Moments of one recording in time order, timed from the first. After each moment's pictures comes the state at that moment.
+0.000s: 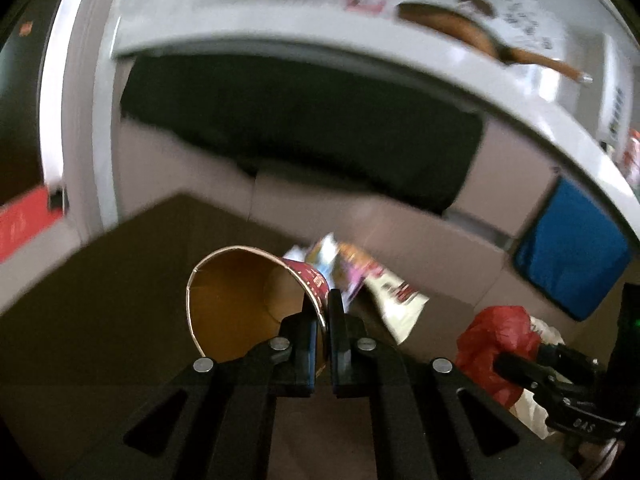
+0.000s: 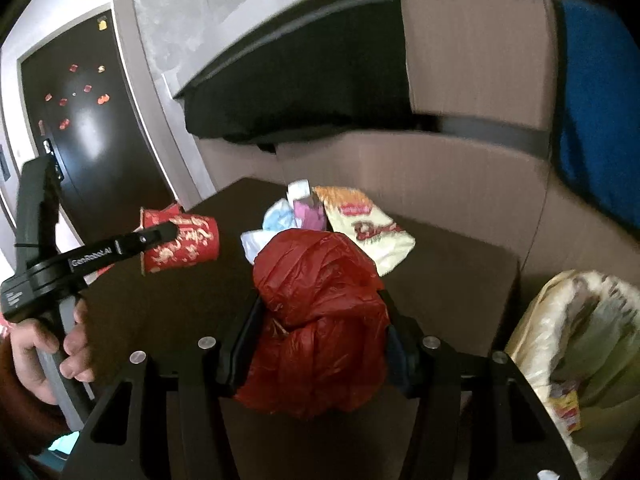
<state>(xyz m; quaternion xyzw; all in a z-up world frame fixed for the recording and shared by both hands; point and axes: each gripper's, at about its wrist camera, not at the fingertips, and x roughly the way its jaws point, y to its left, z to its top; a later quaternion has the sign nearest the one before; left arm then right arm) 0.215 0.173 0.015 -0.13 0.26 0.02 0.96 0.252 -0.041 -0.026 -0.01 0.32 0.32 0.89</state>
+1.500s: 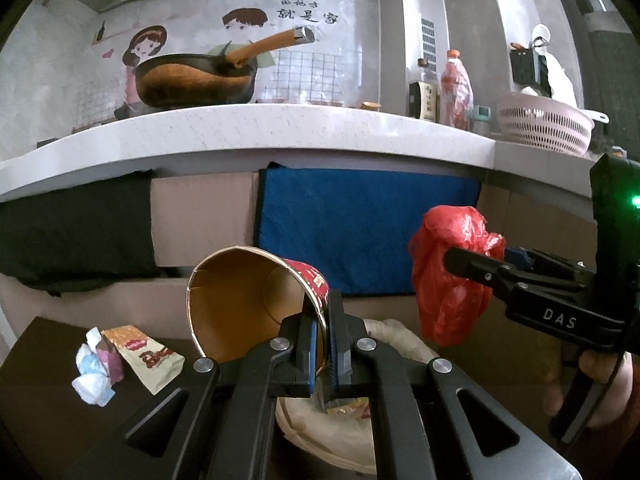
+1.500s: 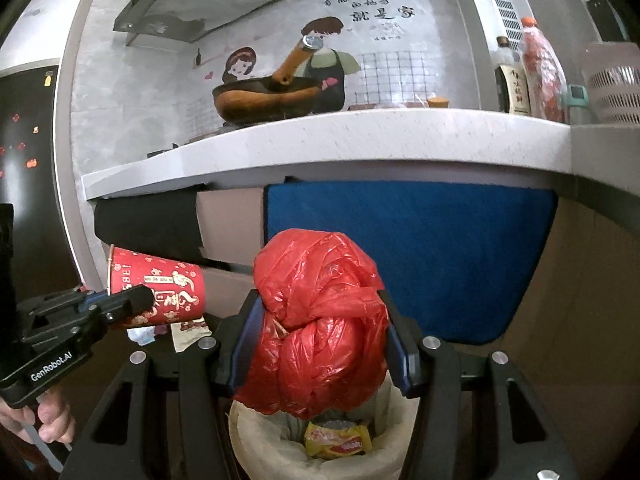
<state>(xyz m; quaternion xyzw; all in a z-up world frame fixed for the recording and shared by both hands) 0.197 -0.101 0.086 0.01 0.19 -0.20 0.96 0.190 -0.281 0.085 0.01 0.18 0.12 0.98</state>
